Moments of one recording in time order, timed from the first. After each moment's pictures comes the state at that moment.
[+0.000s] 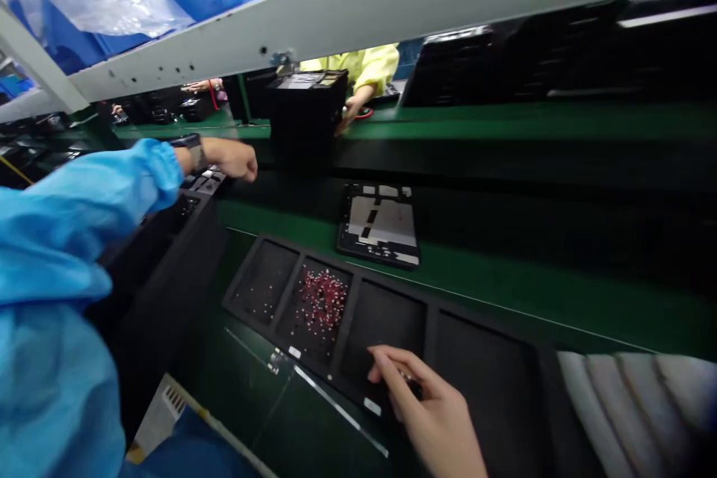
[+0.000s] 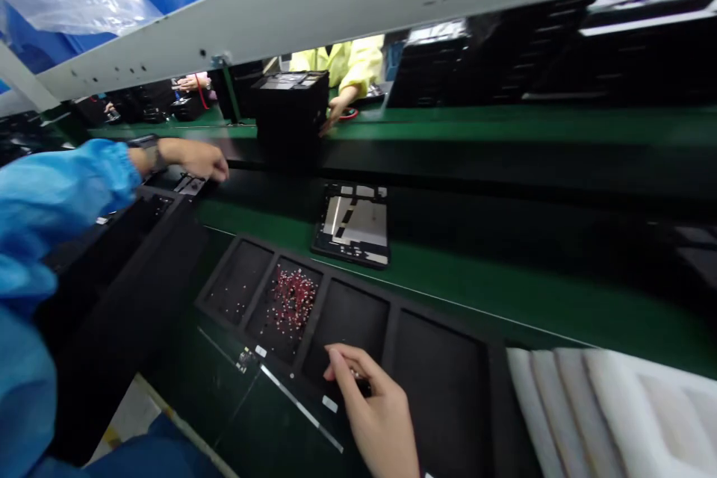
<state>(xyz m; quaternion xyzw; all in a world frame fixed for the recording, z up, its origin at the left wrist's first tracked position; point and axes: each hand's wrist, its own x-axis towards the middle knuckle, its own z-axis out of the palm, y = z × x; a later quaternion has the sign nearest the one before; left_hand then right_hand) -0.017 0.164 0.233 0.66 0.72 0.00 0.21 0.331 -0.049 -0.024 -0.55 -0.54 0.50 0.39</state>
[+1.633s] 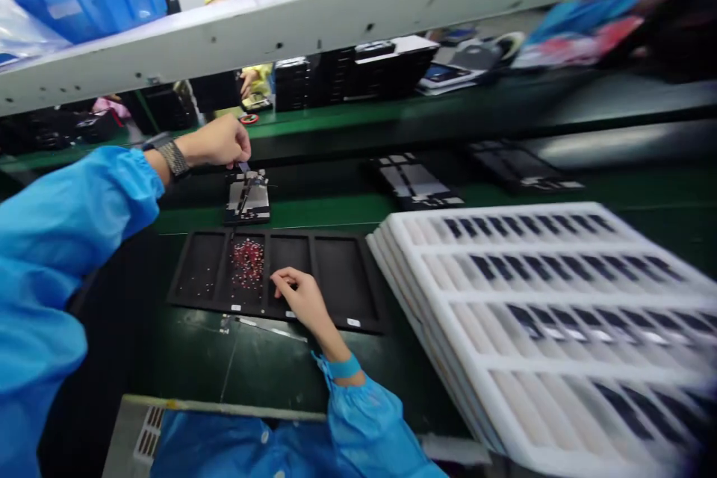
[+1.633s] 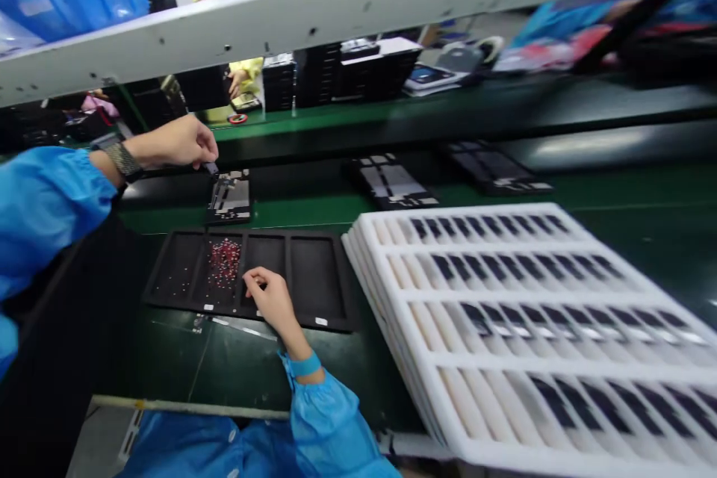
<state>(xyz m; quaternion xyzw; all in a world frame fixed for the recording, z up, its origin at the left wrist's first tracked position) 0.127 0.166 0.230 0.81 0.56 0.09 0.14 0.299 -0.035 -0.046 -0.49 -0.55 0.49 0.47</state>
